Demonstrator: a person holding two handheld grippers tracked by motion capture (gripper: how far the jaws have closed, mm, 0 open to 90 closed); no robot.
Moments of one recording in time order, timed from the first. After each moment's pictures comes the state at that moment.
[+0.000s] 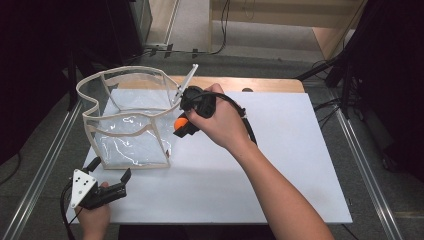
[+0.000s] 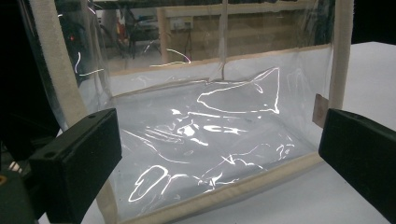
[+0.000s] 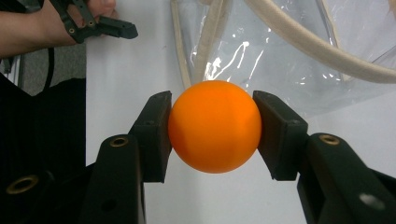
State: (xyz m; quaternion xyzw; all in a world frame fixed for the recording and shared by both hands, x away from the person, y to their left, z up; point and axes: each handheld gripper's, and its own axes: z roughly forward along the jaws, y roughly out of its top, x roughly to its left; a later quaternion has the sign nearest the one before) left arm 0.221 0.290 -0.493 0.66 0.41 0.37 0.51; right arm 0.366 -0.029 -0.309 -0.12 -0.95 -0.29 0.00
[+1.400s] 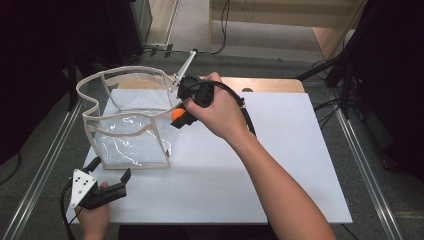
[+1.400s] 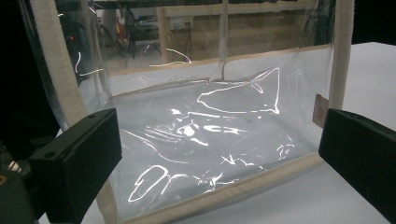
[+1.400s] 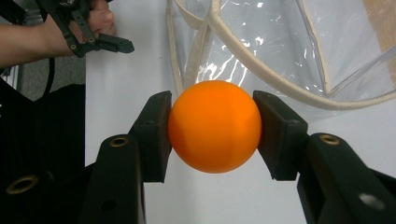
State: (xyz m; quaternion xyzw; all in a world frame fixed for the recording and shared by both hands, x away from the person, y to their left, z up) left arm 0.221 0.290 -0.493 0.66 0.41 0.37 0.51; right arm 0.378 -0.026 -0.288 -0.11 -0.95 -0.29 0.00
